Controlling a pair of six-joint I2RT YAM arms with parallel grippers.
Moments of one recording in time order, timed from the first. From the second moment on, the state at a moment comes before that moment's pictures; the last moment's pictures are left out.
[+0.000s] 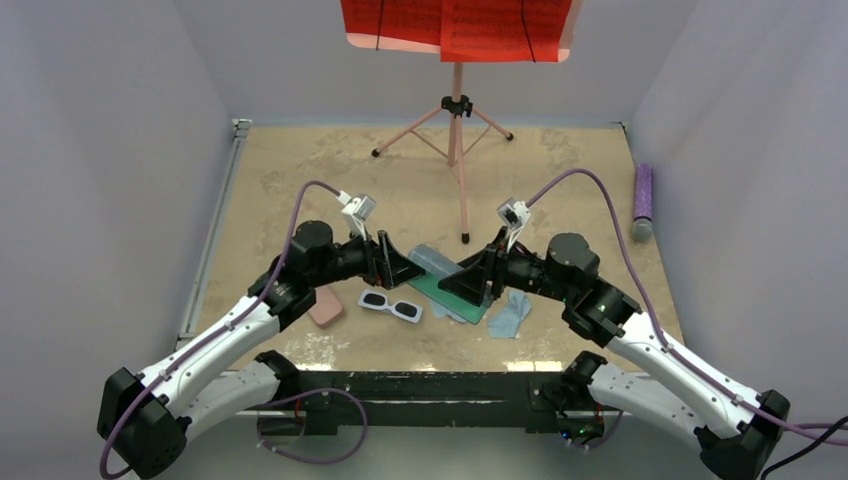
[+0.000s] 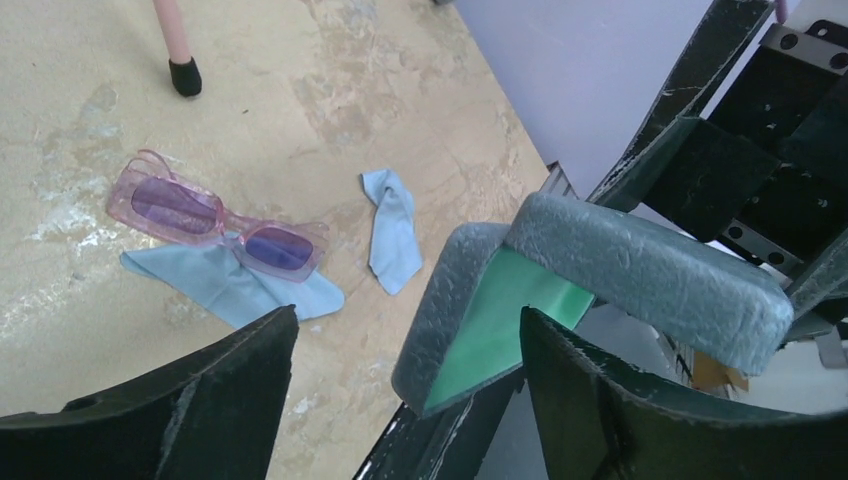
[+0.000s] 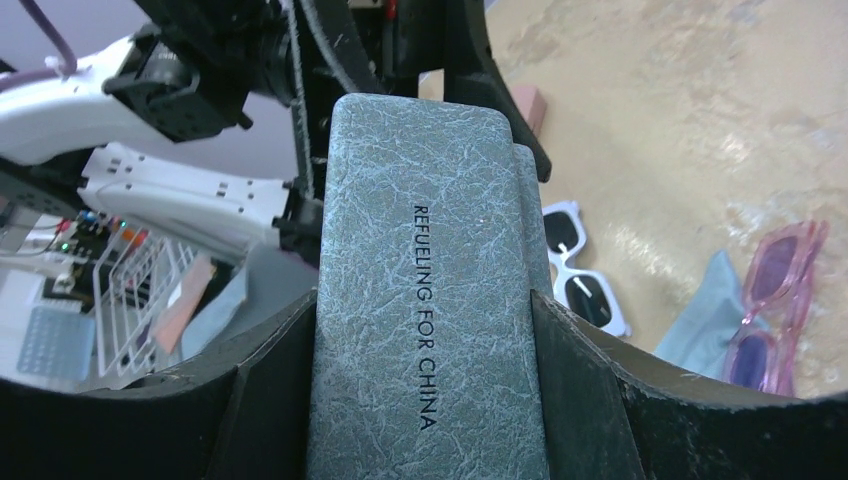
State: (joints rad) left arm -0.61 0.92 0.63 0.03 0.45 -0.68; right arm 0.77 0.77 0.71 -0.06 -0.38 0.60
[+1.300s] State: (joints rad) left arm -0.11 1.37 0.65 -0.10 0.31 -0.78; right arm 0.75 0.51 0.56 -0.21 0.08 0.56
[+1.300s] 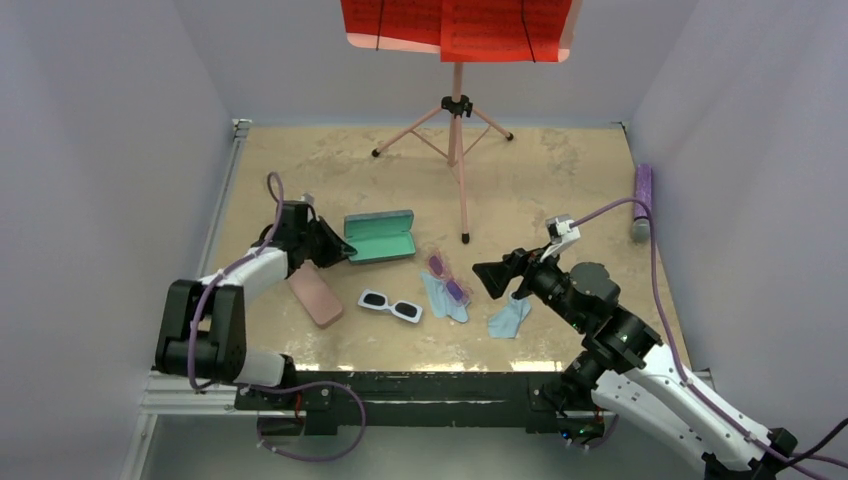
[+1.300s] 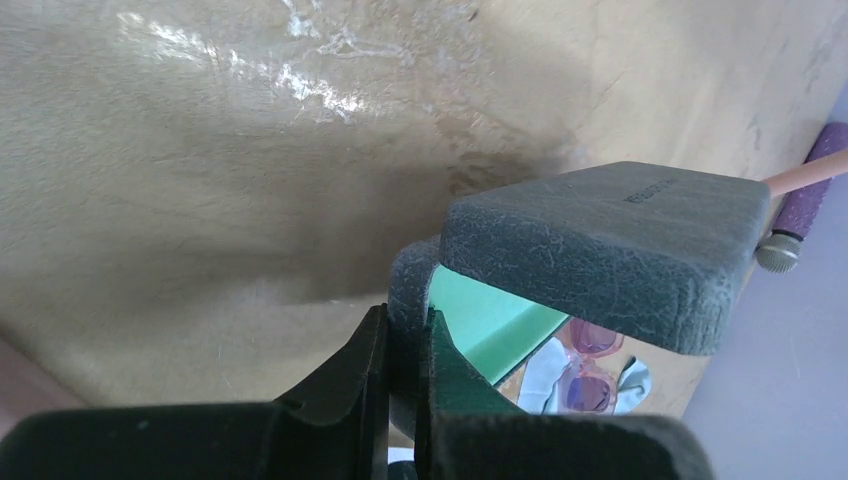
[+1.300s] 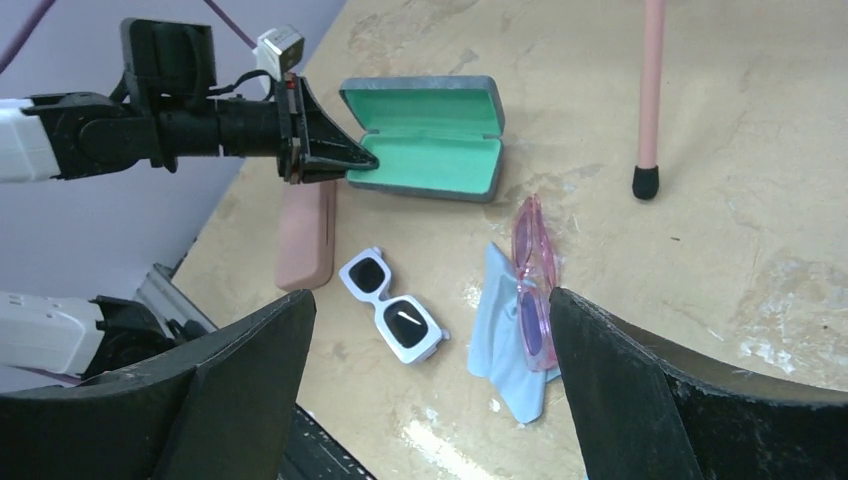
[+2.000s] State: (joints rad) left arm -0.11 1.56 0.71 -0.13 0.37 -0.73; right arm 0.75 0.53 0.56 -0.17 0.06 0.53
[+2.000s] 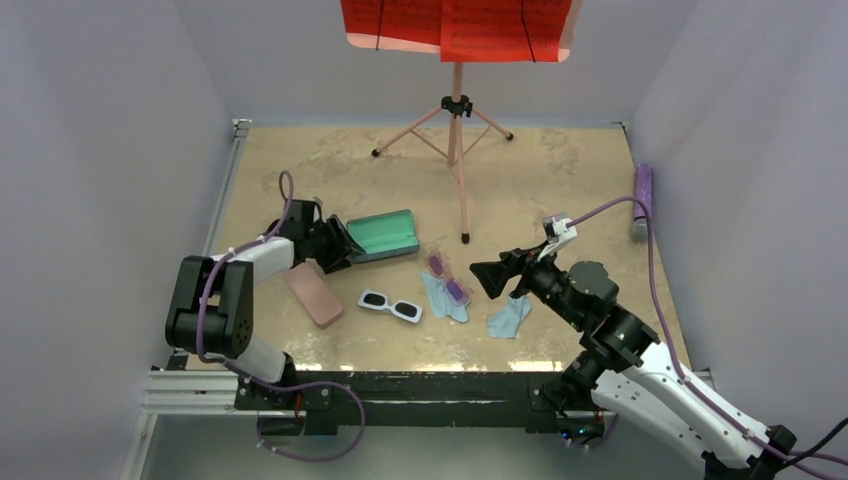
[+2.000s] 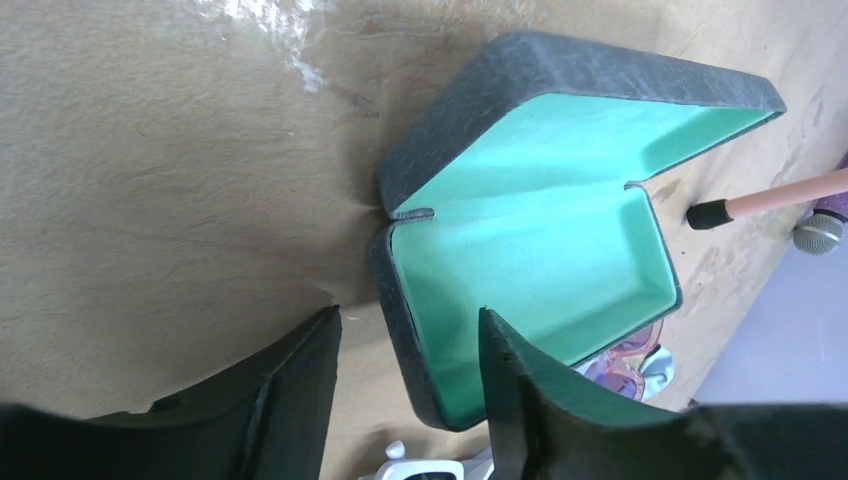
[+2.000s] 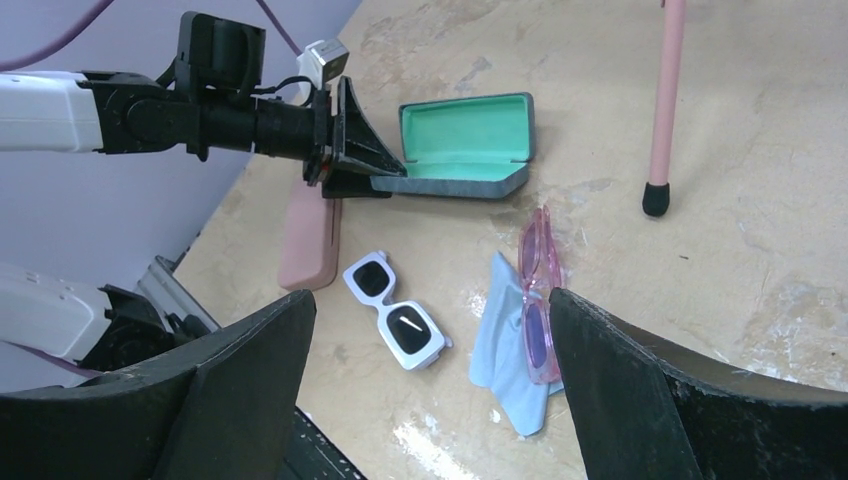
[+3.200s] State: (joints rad) left arm -0.12 0.64 0.69 -0.42 0.20 -0.71; right arm 0.76 0.98 0.65 -0.48 0.08 0.77
